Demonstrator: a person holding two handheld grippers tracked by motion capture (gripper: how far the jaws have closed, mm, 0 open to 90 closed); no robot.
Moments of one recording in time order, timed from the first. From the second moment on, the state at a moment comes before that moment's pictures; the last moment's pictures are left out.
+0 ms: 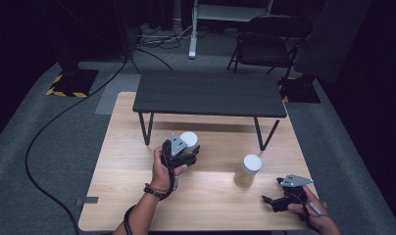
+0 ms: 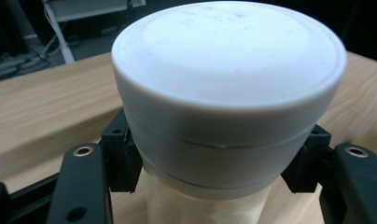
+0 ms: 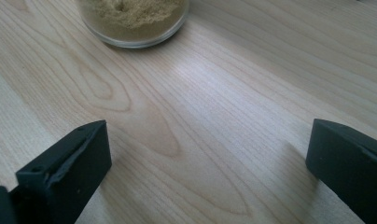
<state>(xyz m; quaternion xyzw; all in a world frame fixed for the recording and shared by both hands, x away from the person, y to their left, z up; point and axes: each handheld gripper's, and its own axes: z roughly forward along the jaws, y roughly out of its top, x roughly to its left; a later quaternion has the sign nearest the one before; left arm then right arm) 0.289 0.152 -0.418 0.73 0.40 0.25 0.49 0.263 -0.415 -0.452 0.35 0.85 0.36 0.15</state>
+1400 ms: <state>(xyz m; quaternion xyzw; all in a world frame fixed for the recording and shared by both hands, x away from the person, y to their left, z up) 0.280 0.160 -0.276 0.71 0.34 0.31 0.53 0.263 -0.415 -0.452 0.35 0.85 0.36 0.15</state>
